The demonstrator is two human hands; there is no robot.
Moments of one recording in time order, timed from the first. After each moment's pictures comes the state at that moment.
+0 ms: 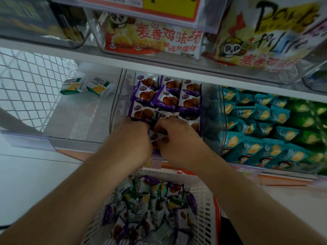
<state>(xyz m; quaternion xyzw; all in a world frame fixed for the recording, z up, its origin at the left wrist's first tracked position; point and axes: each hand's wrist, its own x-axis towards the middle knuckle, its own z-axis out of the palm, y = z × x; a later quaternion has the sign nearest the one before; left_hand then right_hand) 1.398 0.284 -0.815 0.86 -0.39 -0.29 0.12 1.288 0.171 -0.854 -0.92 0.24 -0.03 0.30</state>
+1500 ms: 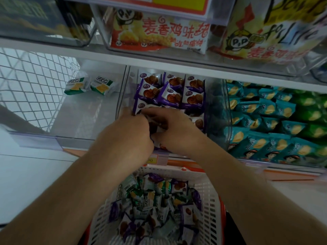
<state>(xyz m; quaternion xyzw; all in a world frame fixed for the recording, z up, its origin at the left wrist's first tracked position) 1.398 0.296 -0.784 0.88 -0.41 -0.24 0.07 1.308 0.173 -0.838 -0.83 0.24 -0.01 0.50</state>
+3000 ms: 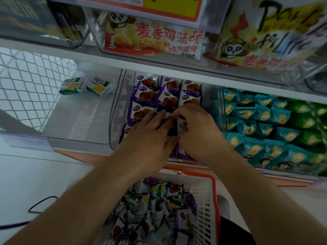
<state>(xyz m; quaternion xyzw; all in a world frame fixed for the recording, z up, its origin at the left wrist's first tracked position) 1.383 0.275 -0.838 0.80 -0.55 -0.24 0.11 1.271 0.146 -0.826 -0.91 0.30 -0.06 0.27</state>
